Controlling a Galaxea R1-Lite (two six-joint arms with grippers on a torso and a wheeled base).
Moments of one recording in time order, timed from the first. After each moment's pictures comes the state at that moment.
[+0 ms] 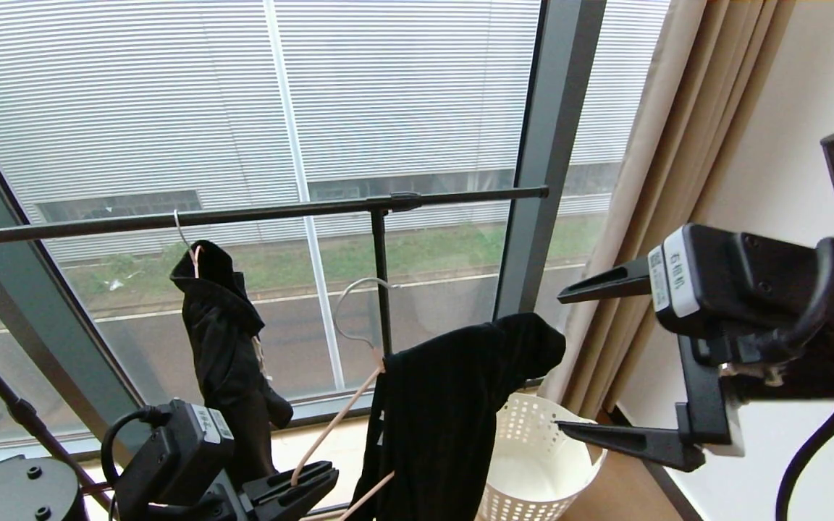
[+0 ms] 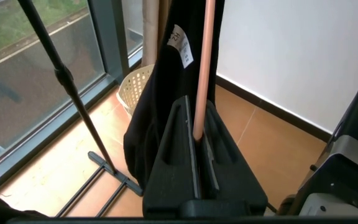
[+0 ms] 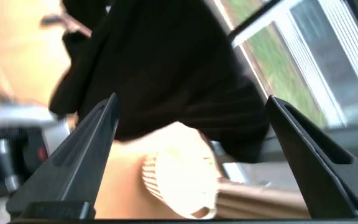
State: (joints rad) left arm -0.73 1.54 0.00 -1.27 -0.11 -0.04; right arm 0.69 1.42 -1.15 0.37 0.22 -0.72
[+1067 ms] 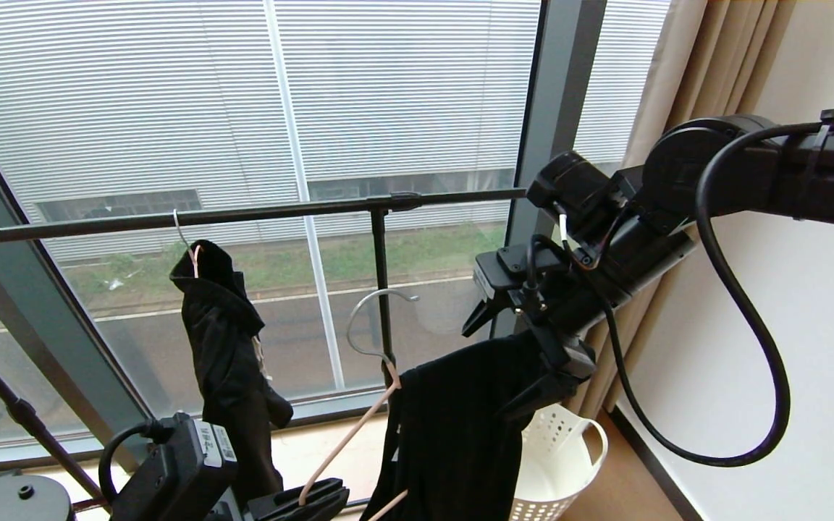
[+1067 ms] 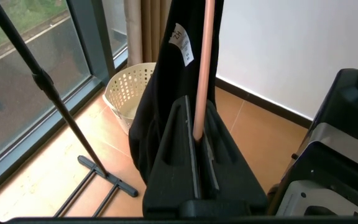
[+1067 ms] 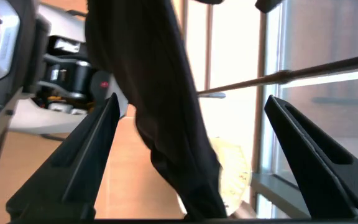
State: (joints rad) left arm -0.80 1.51 0.00 -1.25 -0.11 -0.04; right arm 0.56 2.08 -1.94 1.06 0.53 -1.12
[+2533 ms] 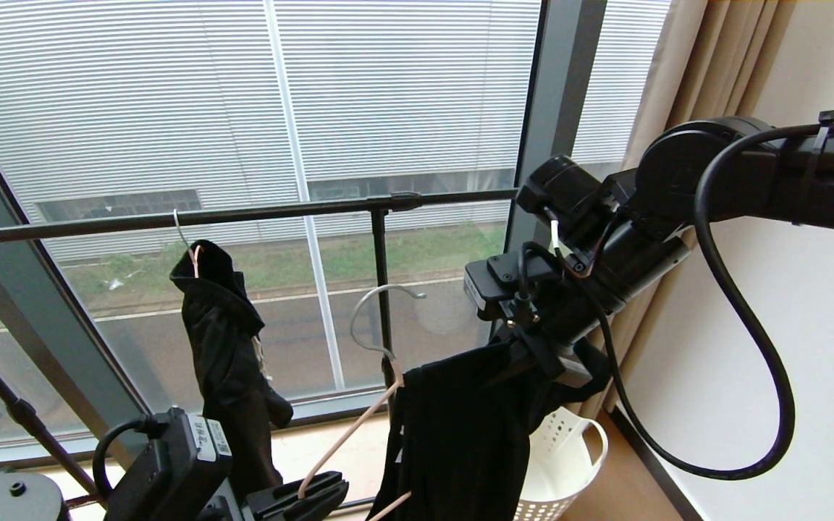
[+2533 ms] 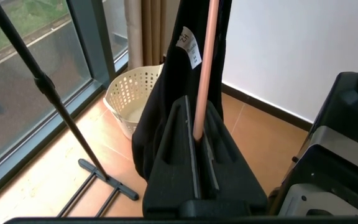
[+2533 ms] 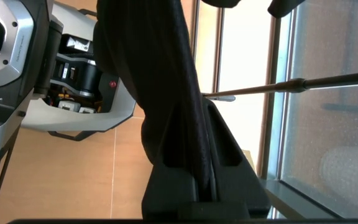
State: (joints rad) left arm -0.78 1.52 0.00 -1.29 -0.11 -0.04; right arm 0.59 2.08 -1.93 1.06 0.53 -1.12
